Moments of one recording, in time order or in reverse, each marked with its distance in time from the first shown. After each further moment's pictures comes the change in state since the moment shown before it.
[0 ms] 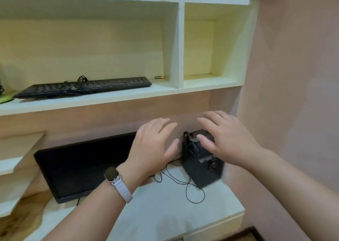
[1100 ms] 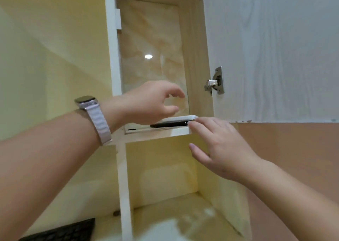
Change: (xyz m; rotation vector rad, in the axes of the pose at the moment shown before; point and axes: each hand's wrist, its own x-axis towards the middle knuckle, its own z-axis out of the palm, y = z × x) left_hand 0.479 0.039 -0.103 0.133 -0.054 0.248; right_hand 0.279 0.245 -0.063 -0.059 0.514 -0.056
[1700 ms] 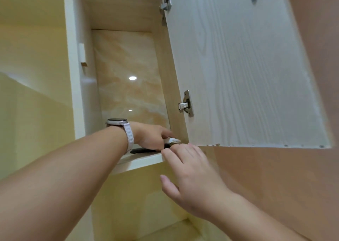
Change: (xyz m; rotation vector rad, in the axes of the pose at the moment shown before) left_hand 0.093 -0.001 0.062 0.019 -0.637 -0.150; right_hand -0.004 -0.003 0.009 0.098 -0.024 0.086
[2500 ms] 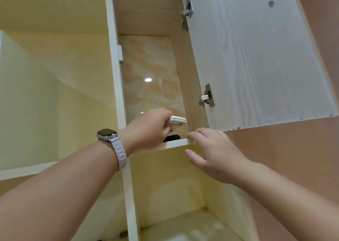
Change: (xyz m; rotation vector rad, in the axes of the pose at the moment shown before) left_hand -0.091 -0.021 0.032 0.090 0.790 0.117; right_hand 0.007 -0.004 -0.017 0.063 -0.111 0.049
